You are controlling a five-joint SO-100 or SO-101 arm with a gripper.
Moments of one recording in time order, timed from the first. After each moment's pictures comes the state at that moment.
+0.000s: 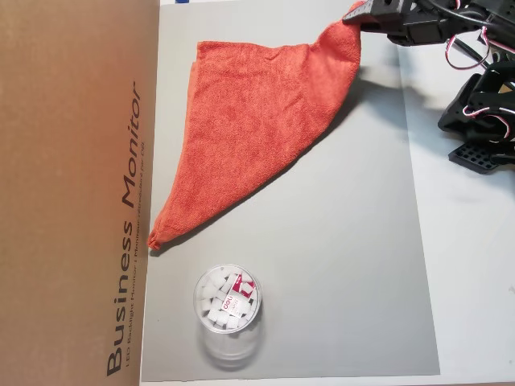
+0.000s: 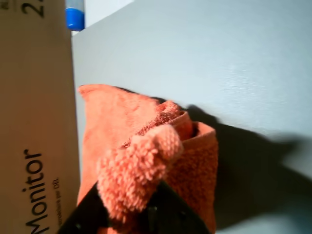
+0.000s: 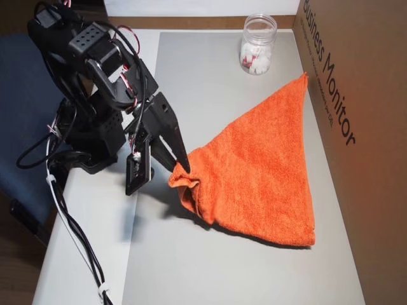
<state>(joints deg) 33.8 141.9 137.9 42.3 151.4</state>
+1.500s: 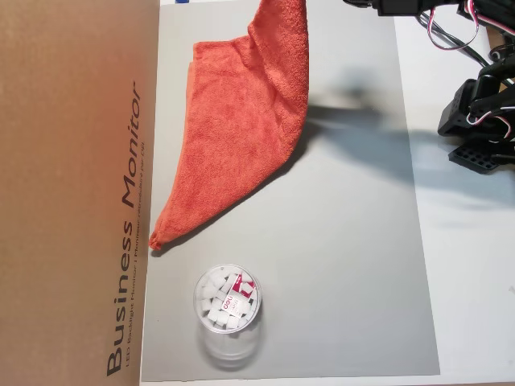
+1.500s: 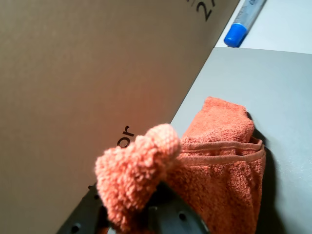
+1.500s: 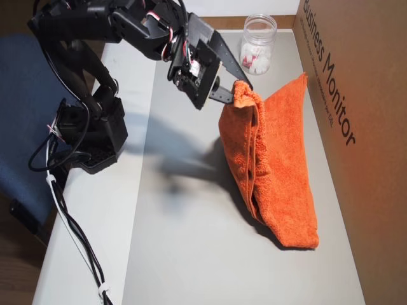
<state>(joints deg) 20.7 118.8 102.8 33.4 138.9</state>
